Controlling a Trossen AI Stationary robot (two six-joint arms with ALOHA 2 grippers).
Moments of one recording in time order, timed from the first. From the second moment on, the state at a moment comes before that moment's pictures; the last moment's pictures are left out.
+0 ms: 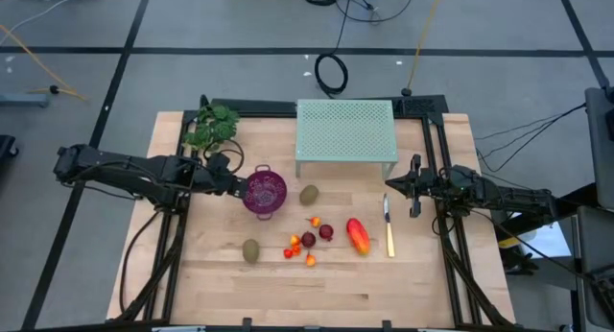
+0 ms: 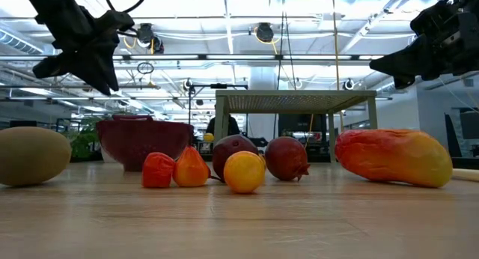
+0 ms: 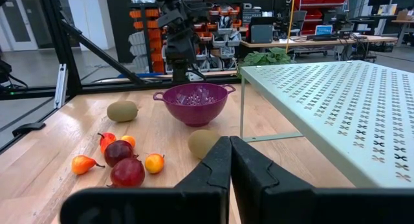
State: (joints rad) left arm -0.06 0.93 0.71 -0.79 -0.32 -1.27; right arm -0.10 0.01 0.06 -0.10 0.00 0.04
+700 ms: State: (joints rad) left arm -0.06 1.14 0.71 -0.81 -0.33 -1.34; right arm -0.10 0.01 0.06 -0.10 0.00 0.04
